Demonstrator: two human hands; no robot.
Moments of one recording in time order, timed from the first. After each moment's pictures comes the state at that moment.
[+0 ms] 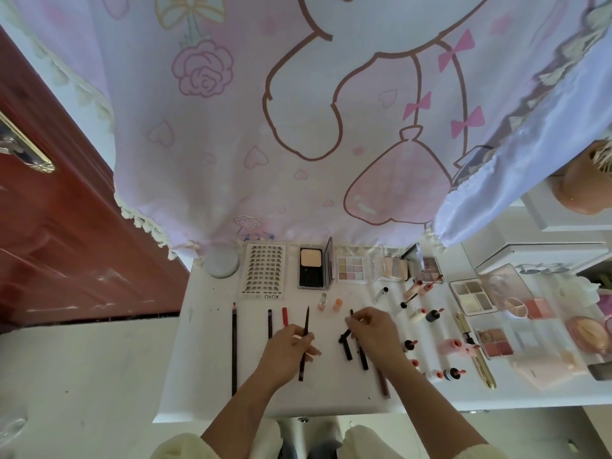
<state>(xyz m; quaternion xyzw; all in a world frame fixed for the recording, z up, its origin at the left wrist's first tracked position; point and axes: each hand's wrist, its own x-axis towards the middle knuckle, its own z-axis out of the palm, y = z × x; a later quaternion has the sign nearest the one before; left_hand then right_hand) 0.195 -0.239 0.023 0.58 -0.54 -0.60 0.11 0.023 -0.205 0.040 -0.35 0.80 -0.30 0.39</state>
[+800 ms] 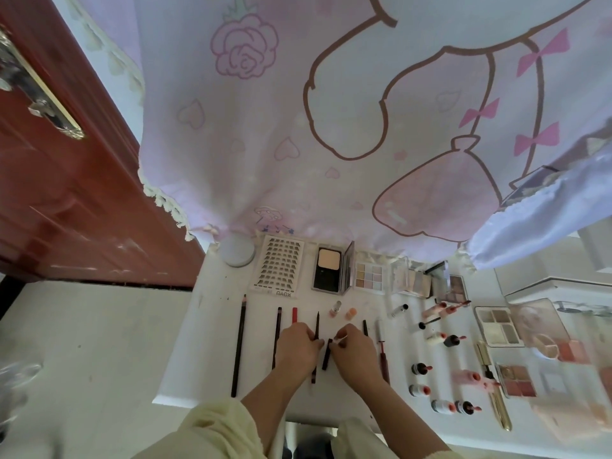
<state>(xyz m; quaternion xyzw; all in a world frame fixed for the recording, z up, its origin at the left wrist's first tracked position) 0.168 -0.258 -0.003 0.70 -0.58 -0.43 0.02 0.053 -0.223 -0.011 -0.46 0.79 -0.12 0.38</state>
